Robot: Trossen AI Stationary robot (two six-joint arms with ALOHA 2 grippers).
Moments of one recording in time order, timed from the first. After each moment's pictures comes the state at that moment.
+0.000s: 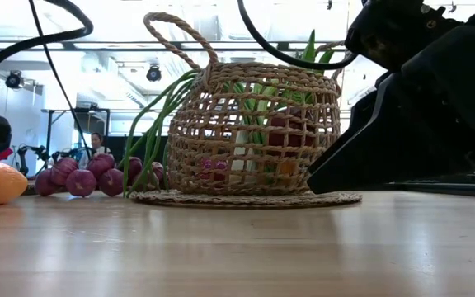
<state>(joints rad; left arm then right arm) -0.75 1.68 0.88 -0.82 0.11 -0.59 0.64 1.93 0.90 0.22 0.74 0.51</state>
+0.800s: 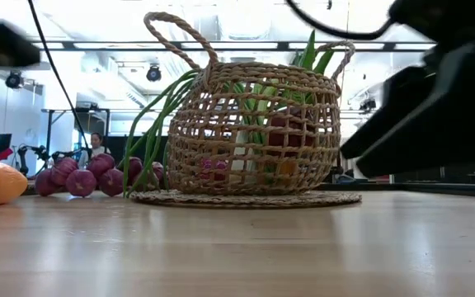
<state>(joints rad) -0.75 1.47 1.04 -0.87 -0.09 -0.69 0.73 1.88 0.90 0.10 0.81 0.54</state>
